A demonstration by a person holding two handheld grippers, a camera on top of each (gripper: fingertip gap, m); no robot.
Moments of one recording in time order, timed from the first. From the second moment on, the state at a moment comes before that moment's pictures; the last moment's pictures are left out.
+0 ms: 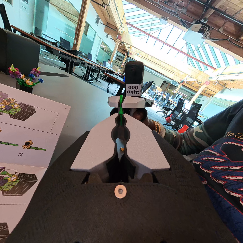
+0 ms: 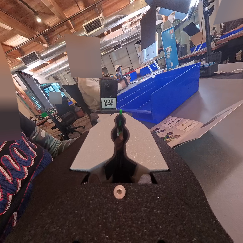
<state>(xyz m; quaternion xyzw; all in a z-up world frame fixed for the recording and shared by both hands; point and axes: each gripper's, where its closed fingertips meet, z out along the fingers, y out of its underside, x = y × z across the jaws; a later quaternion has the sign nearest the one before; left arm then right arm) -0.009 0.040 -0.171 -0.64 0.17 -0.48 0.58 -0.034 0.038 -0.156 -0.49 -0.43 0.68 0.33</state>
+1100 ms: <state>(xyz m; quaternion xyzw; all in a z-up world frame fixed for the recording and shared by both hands) -0.012 0.036 -0.168 -0.63 0.17 -0.48 0.60 -0.037 0.031 -0.159 -0.50 -0.45 0.66 0.32</state>
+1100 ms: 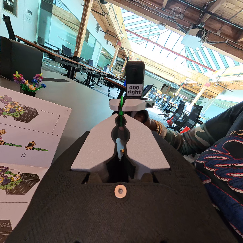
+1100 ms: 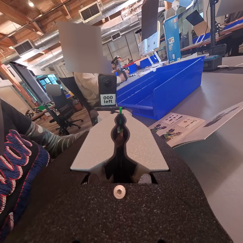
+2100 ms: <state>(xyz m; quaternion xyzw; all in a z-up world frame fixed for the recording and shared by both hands) -0.005 0.033 -0.167 -0.62 0.19 -0.48 0.59 -0.027 0.033 -0.148 -0.47 -0.46 0.67 0.35</state>
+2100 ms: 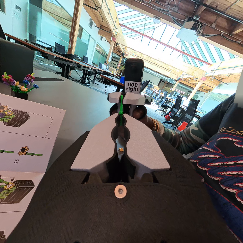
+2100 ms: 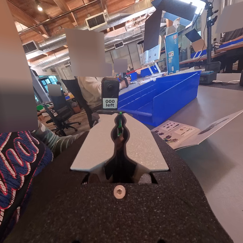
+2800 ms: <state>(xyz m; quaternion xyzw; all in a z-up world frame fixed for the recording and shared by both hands) -0.003 0.033 -0.164 -0.62 0.20 -0.47 0.60 -0.023 0.029 -0.144 -0.46 -0.45 0.69 0.34</state>
